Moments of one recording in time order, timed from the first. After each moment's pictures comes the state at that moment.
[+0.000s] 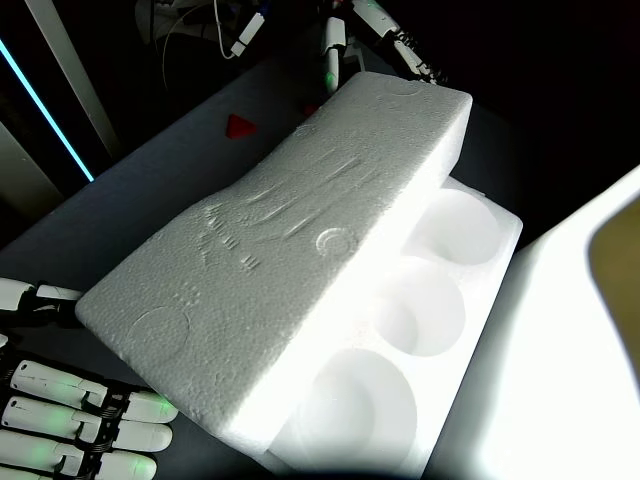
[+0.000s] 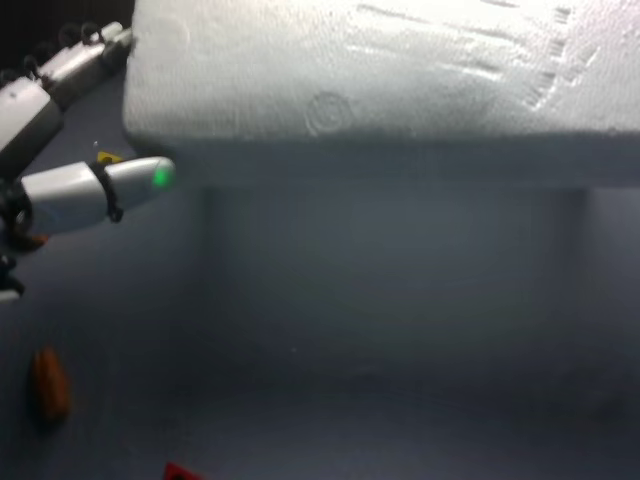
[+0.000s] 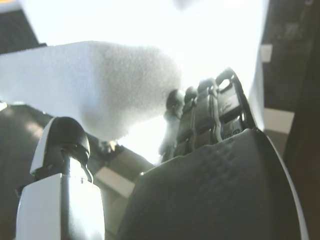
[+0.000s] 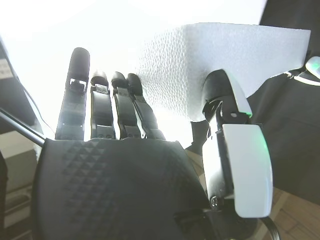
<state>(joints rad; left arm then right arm) 0.84 -0.96 1.18 -0.21 -1.10 0.39 -0.82 -0.78 1.00 0.37 1.10 -0.70</state>
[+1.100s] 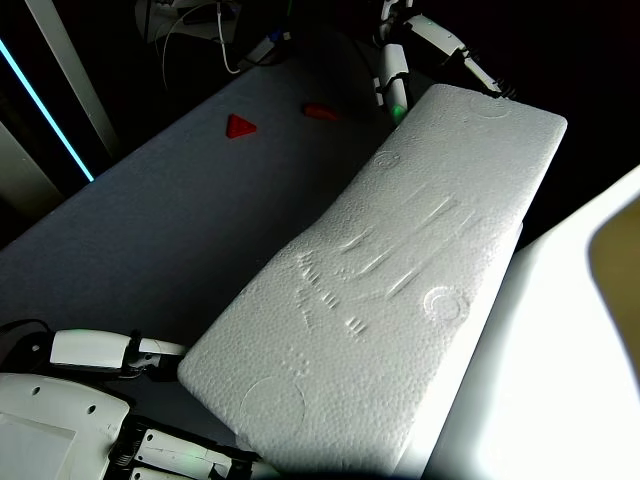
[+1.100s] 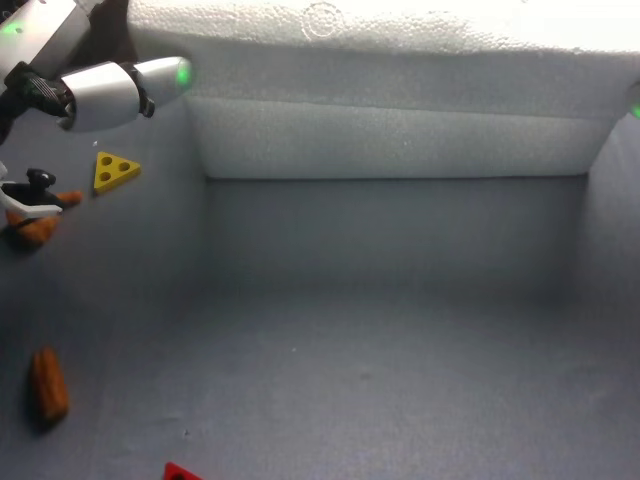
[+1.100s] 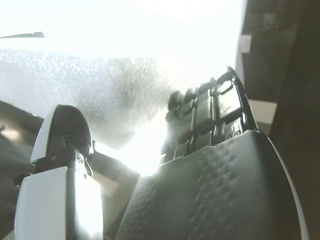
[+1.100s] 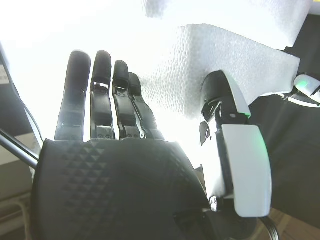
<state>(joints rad) 0.63 -1.11 1.40 -0.23 -0.92 0.37 -0.51 -0.89 1.22 0.32 0.74 -0.76</state>
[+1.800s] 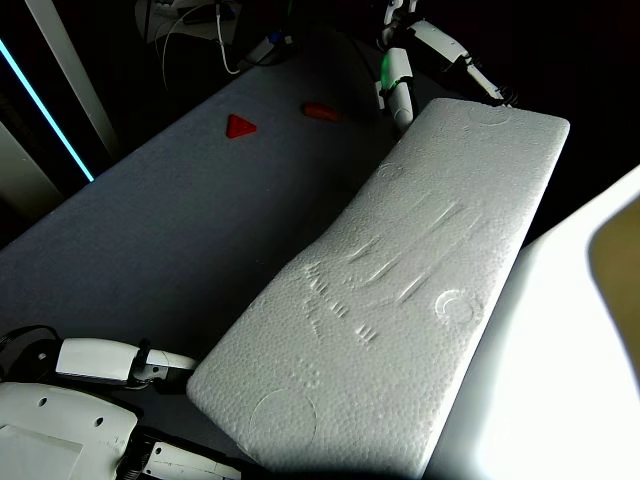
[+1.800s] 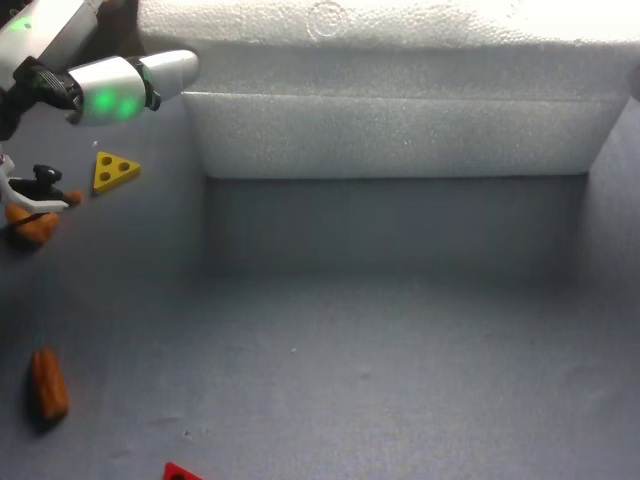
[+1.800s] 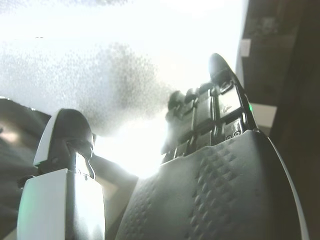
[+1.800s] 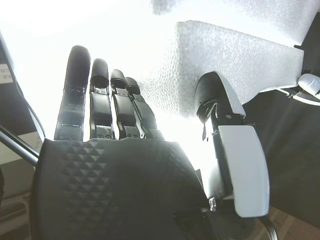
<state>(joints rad) 0.61 -1.13 1.43 -0.23 -0.89 0.36 -0.49 -0.91 1.24 0.32 0.72 -0.76</state>
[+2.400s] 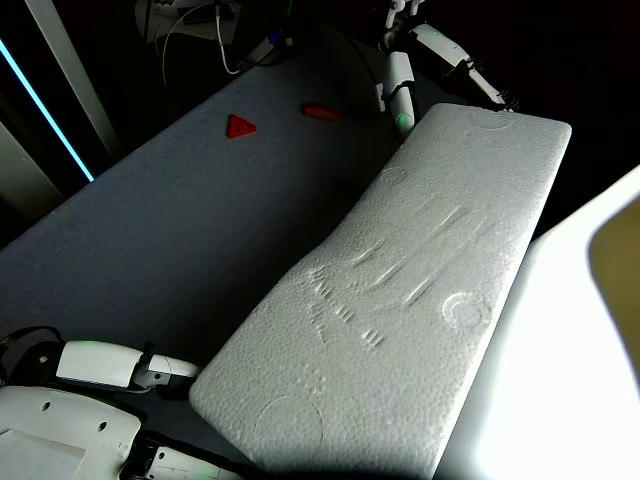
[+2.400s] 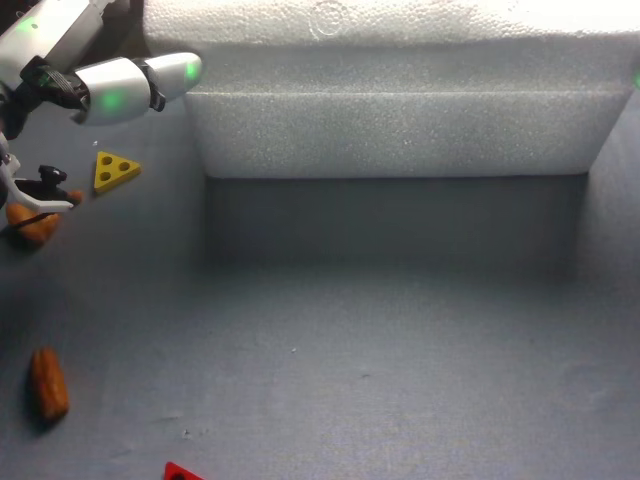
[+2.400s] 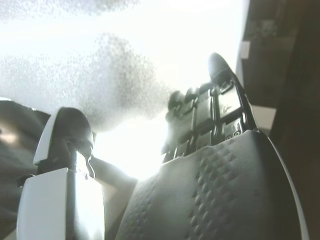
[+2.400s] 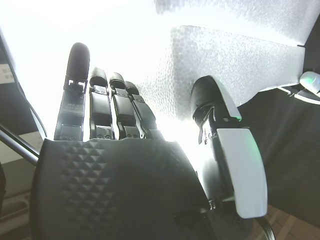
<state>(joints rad) 0.60 -1.14 1.44 -0.23 -0.86 0.36 -0.48 -0.91 1.25 0.33 0.71 -0.76</state>
